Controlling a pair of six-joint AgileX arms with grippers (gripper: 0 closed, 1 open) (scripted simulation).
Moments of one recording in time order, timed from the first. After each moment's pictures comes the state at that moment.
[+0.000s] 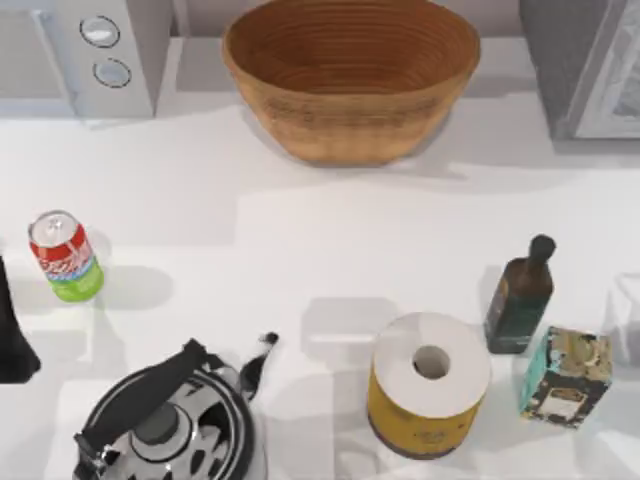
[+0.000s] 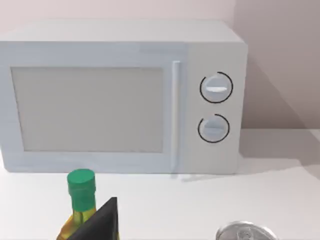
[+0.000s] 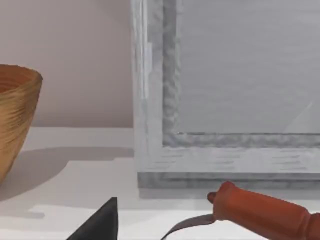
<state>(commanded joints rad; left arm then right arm) 0.00 0.00 0.00 0.00 0.00 0.00 0.00 0.00 0.00 0.00 0.00 0.00</state>
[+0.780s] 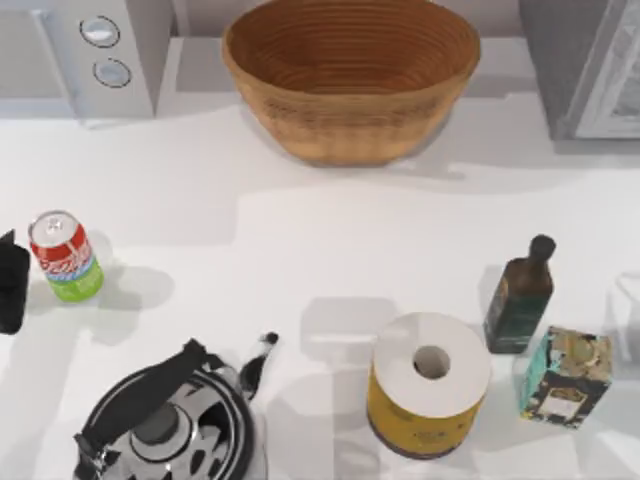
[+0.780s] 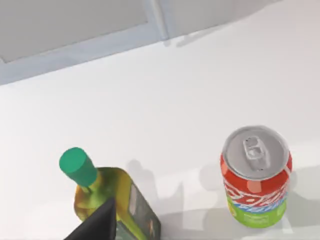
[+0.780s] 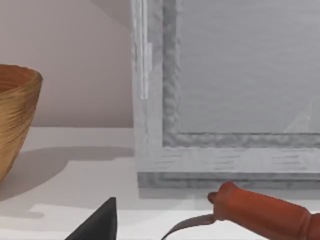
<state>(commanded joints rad) -0.03 0.67 0.58 -0.45 0.00 0.27 0.00 0.00 0.00 0.00 0.00 0.00</state>
